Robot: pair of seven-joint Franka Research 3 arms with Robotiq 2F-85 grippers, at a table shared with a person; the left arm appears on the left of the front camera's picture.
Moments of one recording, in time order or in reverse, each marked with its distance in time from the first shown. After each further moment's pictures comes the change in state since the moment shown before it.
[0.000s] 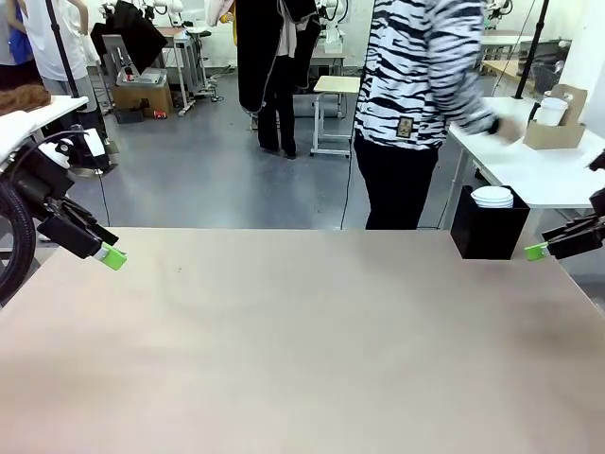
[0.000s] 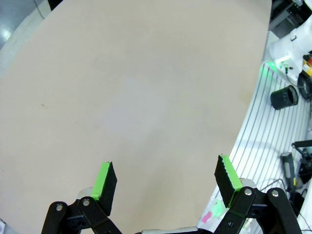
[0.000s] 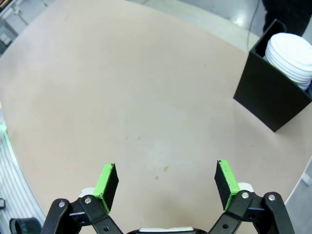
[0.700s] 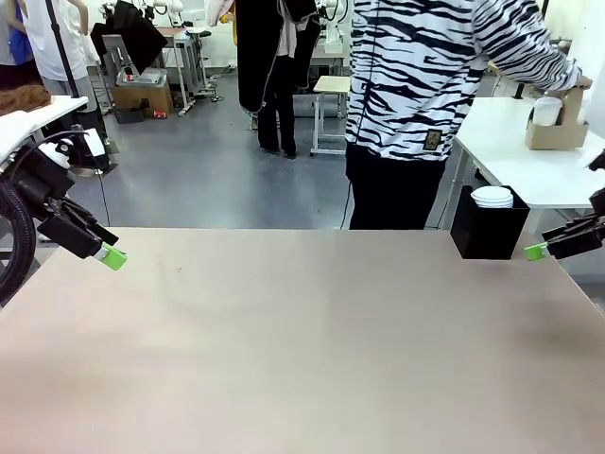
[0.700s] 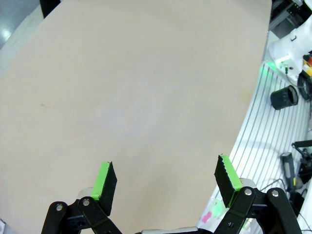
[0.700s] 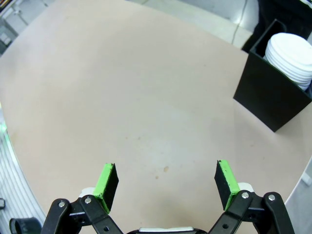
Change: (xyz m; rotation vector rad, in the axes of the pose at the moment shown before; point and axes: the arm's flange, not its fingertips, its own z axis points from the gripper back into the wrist) left arm 0.000 0.000 0.000 0.000 0.000 0.000; right arm 0.000 0.000 0.000 0.000 0.000 0.000
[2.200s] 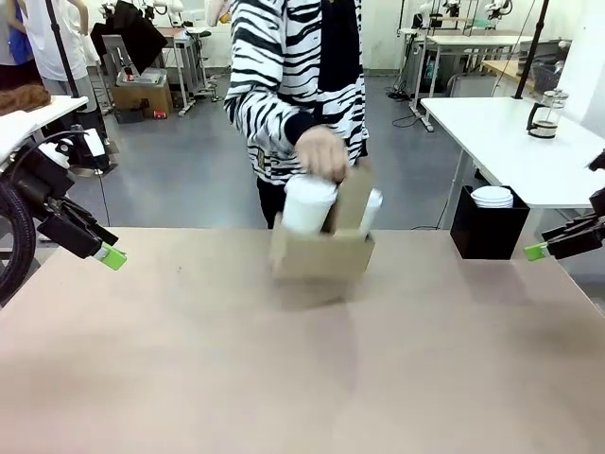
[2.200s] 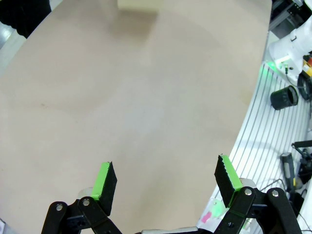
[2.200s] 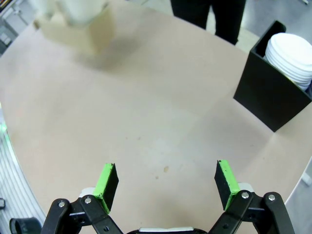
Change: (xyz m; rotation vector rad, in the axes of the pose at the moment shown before) left arm 0.000 0.000 0.000 0.000 0.000 0.002; right arm 0.000 0.000 0.000 0.000 0.000 0.000
